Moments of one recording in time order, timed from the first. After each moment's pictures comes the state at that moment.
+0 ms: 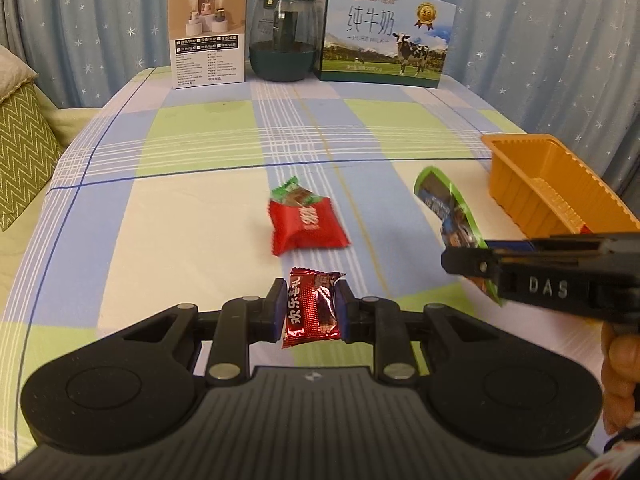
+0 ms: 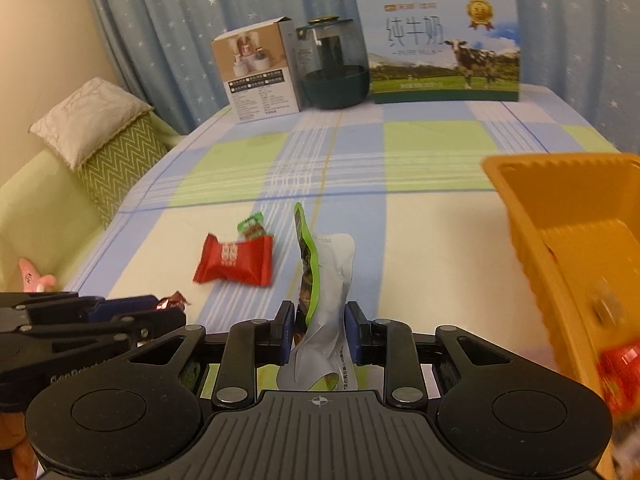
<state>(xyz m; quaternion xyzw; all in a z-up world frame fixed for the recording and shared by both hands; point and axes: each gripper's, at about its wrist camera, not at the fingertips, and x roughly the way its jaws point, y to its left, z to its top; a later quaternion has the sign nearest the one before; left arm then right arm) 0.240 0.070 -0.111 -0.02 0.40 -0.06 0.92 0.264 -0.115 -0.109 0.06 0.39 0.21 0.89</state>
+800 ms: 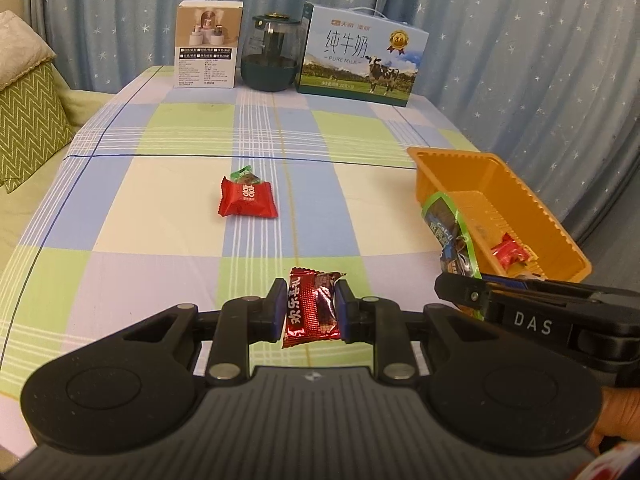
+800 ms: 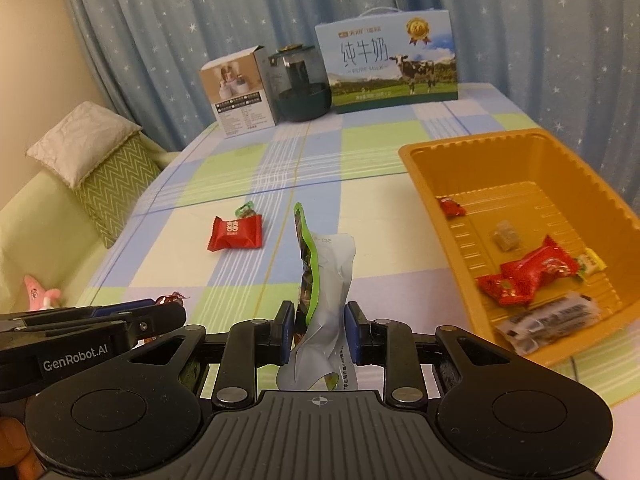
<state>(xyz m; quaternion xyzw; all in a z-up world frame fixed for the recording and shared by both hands) 0.152 0.023 -0.056 -0.07 0.39 -0.05 0.92 0.170 -0.169 -0.059 0.09 0.38 0.17 0.90</state>
